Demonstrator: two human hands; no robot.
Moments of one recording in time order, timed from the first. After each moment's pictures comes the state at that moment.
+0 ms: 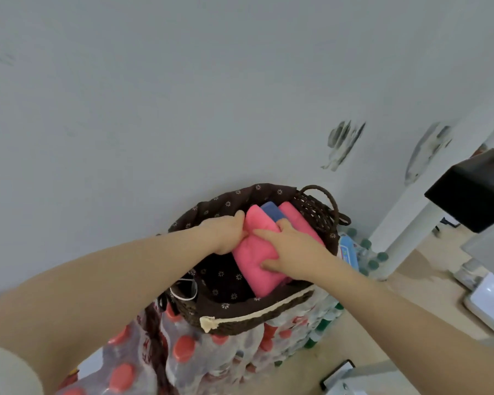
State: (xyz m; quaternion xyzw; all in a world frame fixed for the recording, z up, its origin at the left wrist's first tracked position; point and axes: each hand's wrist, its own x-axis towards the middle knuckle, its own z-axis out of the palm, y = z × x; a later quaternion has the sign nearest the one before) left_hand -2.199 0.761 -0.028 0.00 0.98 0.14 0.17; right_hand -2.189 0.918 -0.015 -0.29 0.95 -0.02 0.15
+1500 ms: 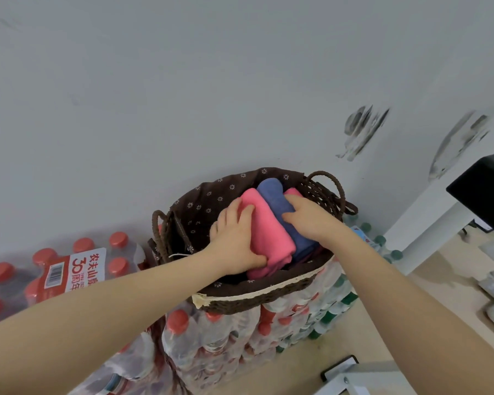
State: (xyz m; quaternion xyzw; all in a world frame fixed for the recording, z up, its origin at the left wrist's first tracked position) left_hand -2.147 0.798 -0.048 -0.04 0.97 0.24 0.07; right_hand -2.227 0.937 -0.016 -0.18 0.93 -0.27 0.19
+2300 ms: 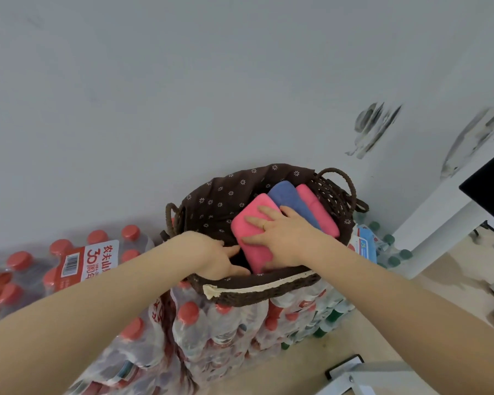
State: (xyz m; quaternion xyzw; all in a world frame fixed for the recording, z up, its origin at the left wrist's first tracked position) left_hand -2.125 0.766 -0.028 0.01 0.90 -0.07 0.43; right_hand -2.193 0.906 -0.030 -0.48 0.85 0.16 0.13
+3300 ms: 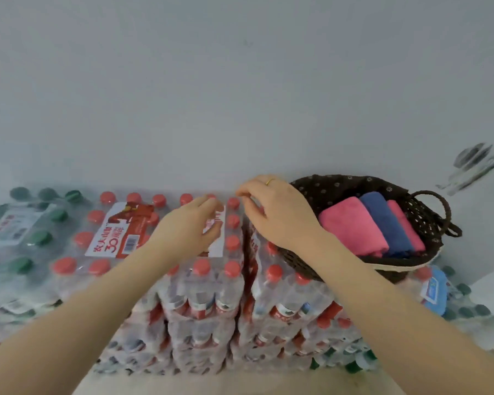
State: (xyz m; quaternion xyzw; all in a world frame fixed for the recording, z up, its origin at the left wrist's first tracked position) left_hand -1.939 0.648 -0.021 -0.15 0.96 0.15 -0.17; right_hand -2.046 0.789 0.034 -0.58 0.77 -0.26 -0.09
